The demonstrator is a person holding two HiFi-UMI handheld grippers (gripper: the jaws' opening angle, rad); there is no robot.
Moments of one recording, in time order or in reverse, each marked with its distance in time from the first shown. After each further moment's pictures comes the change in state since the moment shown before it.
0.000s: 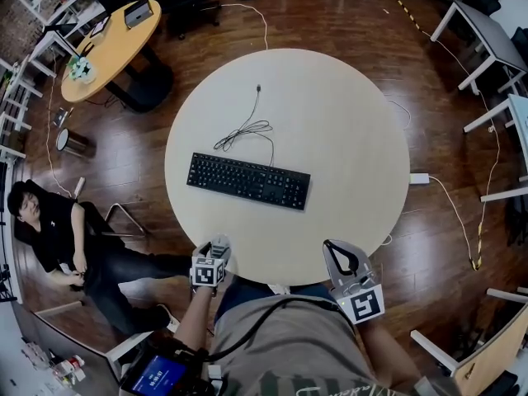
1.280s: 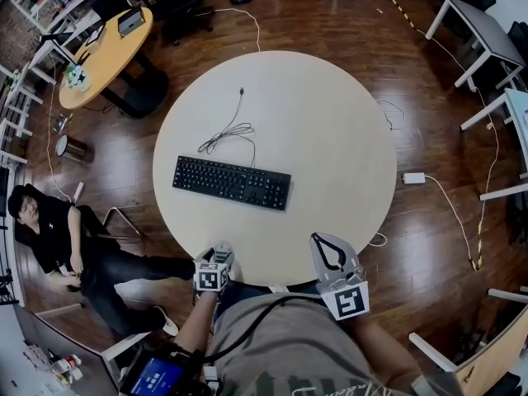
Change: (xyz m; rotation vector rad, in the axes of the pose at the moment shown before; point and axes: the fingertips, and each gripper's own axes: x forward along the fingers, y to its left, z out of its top) left arm 0.010 -0.068 -0.001 -0.030 0.007 0.015; right arm -0.014 -0.035 -0.006 -0.029 -0.028 -0.052
